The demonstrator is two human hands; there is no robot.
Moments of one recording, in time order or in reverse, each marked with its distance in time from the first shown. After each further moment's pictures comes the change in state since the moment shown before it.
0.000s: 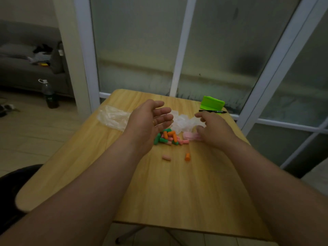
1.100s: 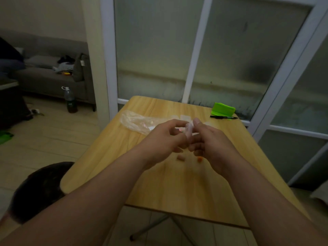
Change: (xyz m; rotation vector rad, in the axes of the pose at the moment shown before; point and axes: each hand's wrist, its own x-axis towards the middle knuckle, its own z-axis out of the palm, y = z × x) left_hand -0.058 0.009 -0.031 0.781 -0.385 0.183; right_hand -0.084 -0.100 -0.014 1.126 -0.194 0.249
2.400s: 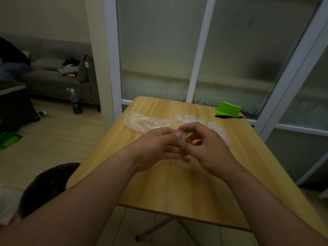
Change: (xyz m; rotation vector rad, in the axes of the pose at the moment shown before) left_hand -0.005 -0.012 -0.027 -0.409 -0.114 -0.267; right_hand 0.000 0.018 0.012 -0.322 -0.096 -0.395
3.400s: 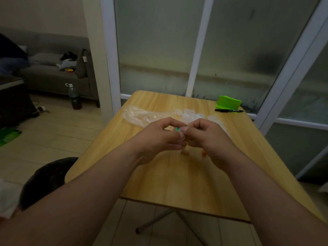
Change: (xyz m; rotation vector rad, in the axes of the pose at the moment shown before) left_hand 0.007 -0.005 0.006 0.085 0.081 0.075; right_hand 0.008 -0.004 -0.004 0.162 0.063 0.265
